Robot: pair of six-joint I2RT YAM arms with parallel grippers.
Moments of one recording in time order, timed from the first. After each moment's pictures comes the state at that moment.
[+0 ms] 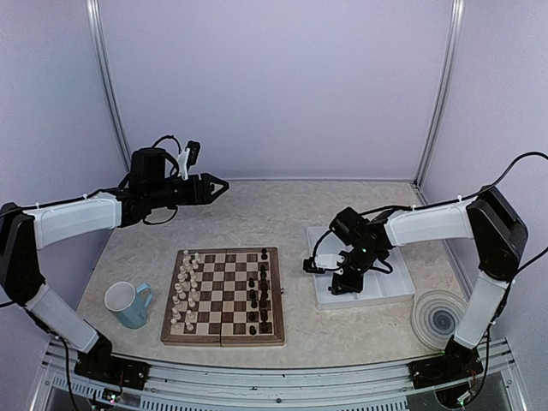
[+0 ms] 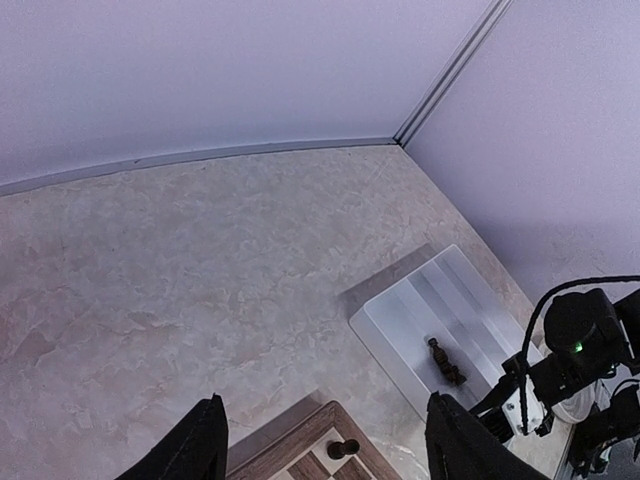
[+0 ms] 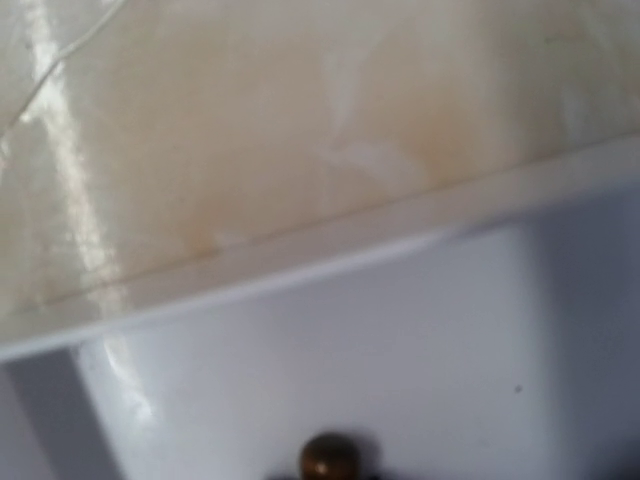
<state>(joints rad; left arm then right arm) -0.43 1.51 1.04 0.13 0.39 -0.34 0.71 1.79 1.06 -0.58 -0.16 -0.63</state>
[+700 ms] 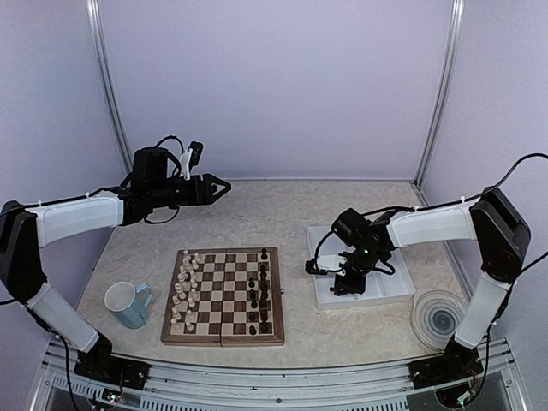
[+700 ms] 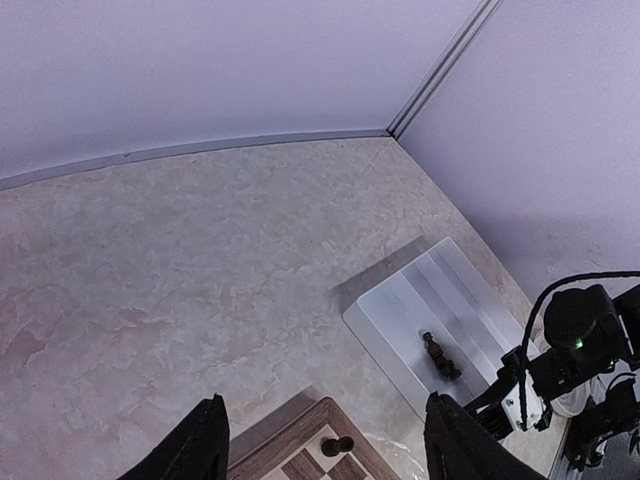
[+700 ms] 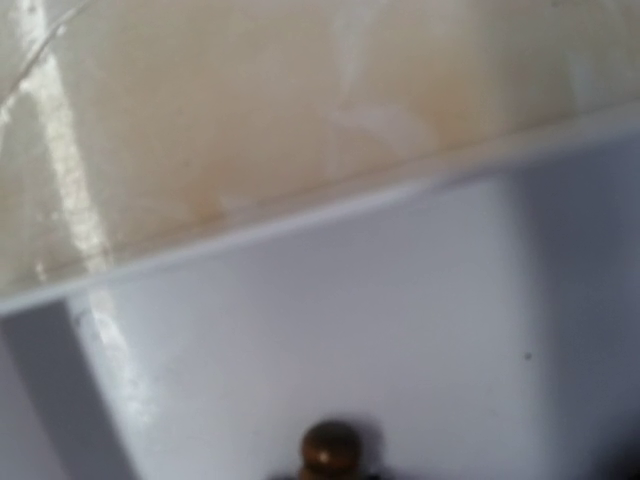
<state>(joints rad) -0.43 1.52 1.06 0.12 0.41 -0.33 0.71 1.77 1.04 -0.58 -0.15 -0.63</state>
